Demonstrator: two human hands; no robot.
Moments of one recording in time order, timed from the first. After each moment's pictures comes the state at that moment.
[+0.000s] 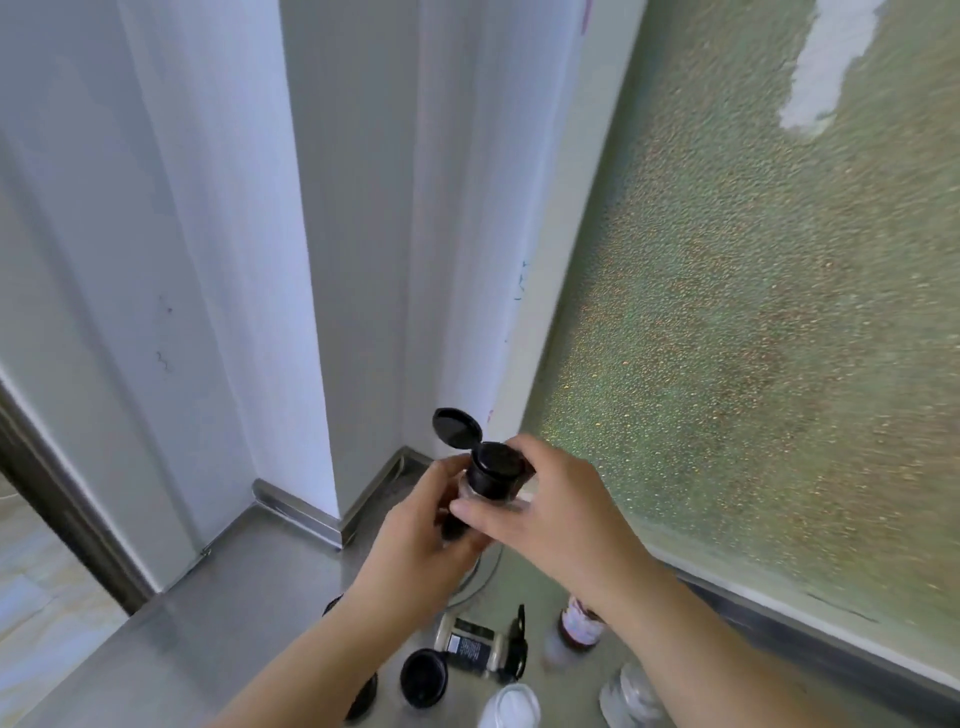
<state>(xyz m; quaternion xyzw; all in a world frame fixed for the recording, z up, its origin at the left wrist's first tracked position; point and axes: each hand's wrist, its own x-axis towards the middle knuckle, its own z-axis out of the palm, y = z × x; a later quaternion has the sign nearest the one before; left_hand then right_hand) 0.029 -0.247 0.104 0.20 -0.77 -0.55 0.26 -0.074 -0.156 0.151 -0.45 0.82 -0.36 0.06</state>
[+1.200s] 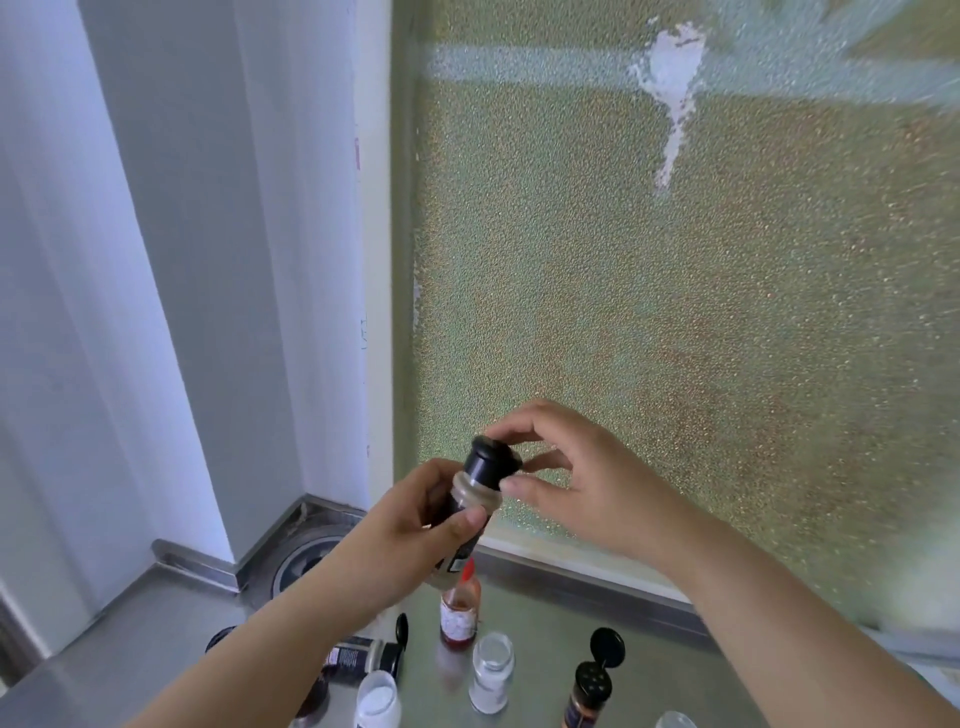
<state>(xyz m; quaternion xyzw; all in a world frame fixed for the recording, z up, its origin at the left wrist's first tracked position) -0.003 -0.094 0.185 0.04 -0.75 -0.64 0.16 -0.120 0.049 0.244 -0.57 0.73 -0.37 0.03</state>
